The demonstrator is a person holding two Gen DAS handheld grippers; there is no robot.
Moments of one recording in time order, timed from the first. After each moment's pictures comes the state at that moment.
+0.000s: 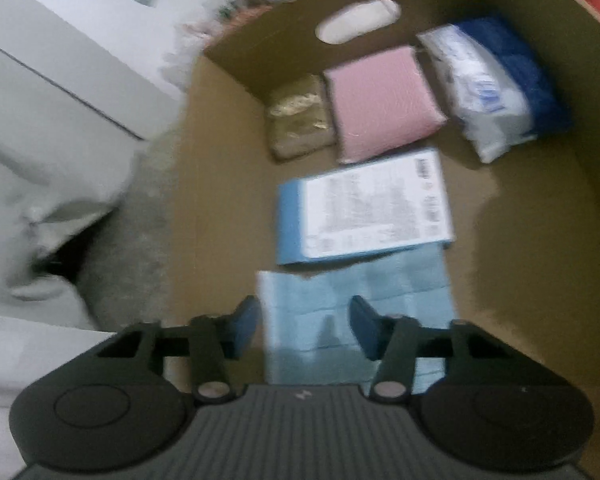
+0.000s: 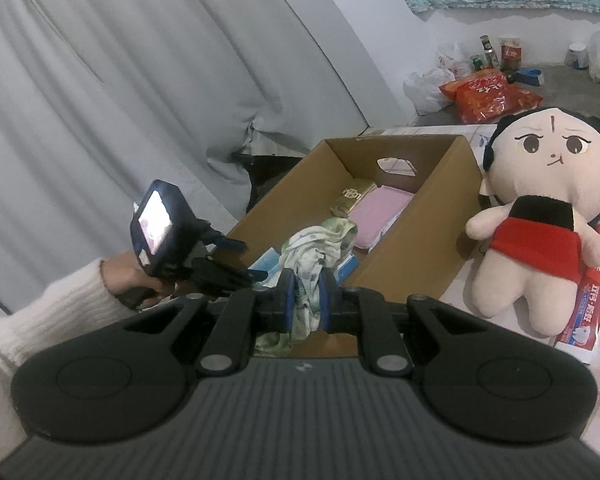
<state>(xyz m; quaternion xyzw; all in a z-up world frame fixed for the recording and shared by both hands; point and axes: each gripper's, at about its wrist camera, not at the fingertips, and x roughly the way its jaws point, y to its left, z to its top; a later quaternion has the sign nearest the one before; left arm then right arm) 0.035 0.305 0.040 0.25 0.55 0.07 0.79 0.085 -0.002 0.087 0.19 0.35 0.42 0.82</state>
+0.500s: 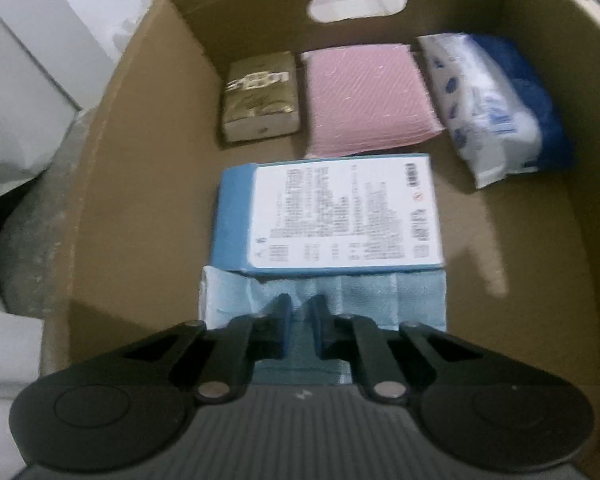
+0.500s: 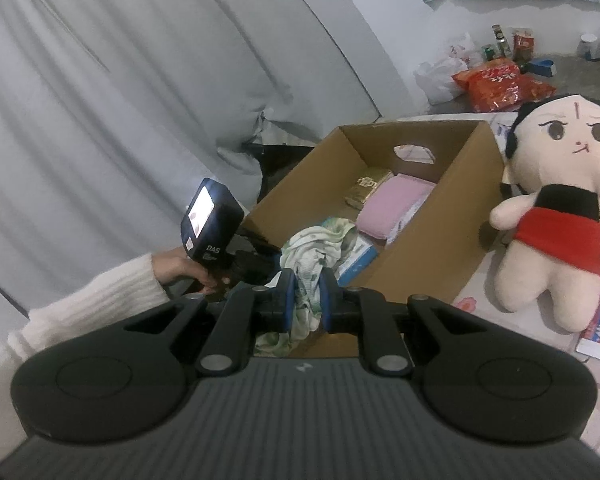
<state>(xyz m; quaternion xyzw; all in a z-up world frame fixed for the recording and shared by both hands) 0.061 0.345 0.002 0.12 0.57 -0.01 0.81 0.091 0.017 0.080 0.19 0.36 0.44 0.80</state>
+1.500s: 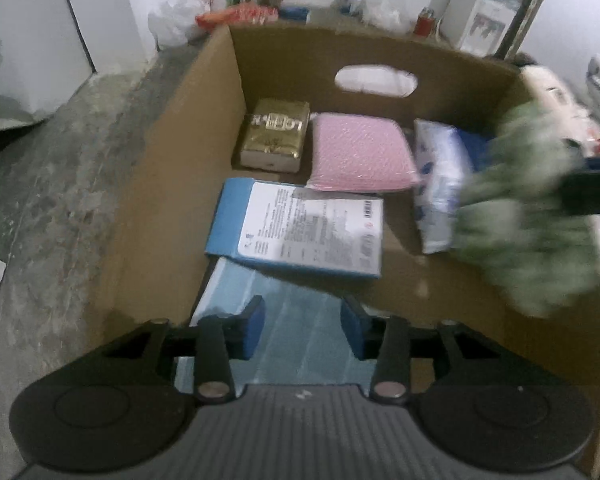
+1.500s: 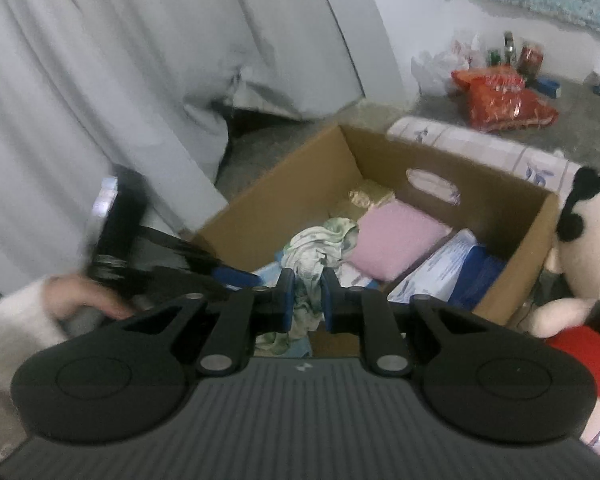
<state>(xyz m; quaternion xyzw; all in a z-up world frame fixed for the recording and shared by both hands) 0.034 0.351 0.052 -0.02 0.54 0.01 0.84 0.169 0.133 0.095 0.07 0.40 0.42 0.81</state>
